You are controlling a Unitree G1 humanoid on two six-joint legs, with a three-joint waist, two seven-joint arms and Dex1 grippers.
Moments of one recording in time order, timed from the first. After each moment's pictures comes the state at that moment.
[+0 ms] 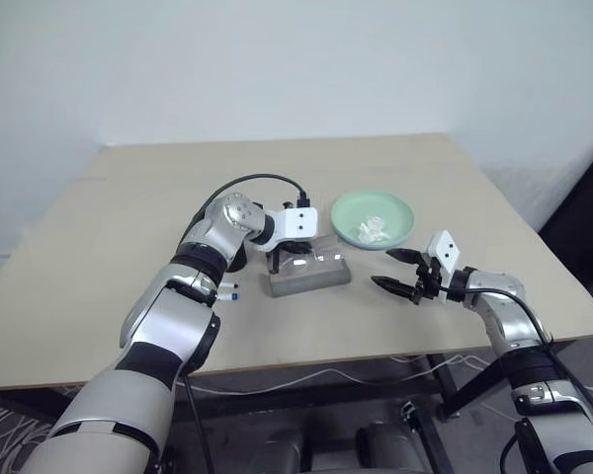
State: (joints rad) left arm -1.12 0.35 -0.41 1.11 0.32 -0.24 -1.09; right arm -0.45 -0.44 0.06 0.39 0.21 0.04 1.02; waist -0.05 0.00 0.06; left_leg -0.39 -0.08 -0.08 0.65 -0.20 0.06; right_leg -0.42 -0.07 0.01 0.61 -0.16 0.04
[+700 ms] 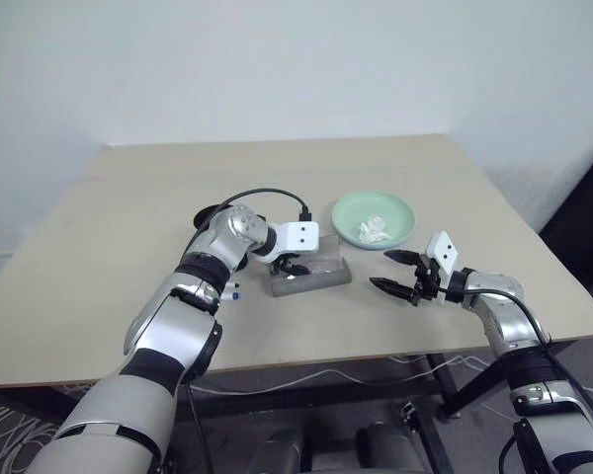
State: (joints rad) left arm -1.09 0.32 -0.38 1.11 0.32 -0.23 -1.11; right arm -0.45 -0.44 0.06 0.39 0.20 0.04 1.03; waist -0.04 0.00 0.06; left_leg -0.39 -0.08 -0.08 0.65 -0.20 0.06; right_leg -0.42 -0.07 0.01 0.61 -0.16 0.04
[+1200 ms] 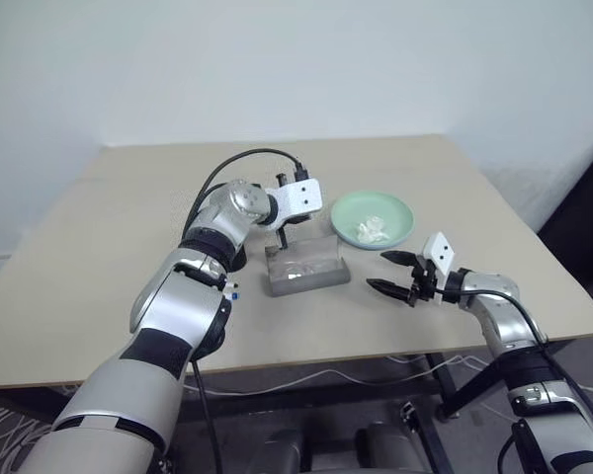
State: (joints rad) left arm -1.22 0.30 -0.38 1.25 0.40 -0.17 -0.76; right arm -0.45 -0.43 0.08 0.38 0.20 0.04 1.03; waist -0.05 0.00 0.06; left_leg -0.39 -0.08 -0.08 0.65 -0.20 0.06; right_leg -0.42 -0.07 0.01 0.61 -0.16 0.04
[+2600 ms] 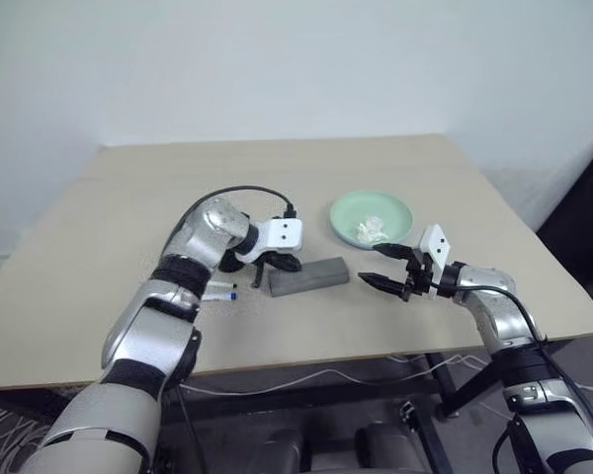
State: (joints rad) left arm -0.98 0.52 -0.34 0.80 0.23 -0.15 -1.44; right arm -0.46 -0.41 0.08 0.32 0.24 0.09 1.04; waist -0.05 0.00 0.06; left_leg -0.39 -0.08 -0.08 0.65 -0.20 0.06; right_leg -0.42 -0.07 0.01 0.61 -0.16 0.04
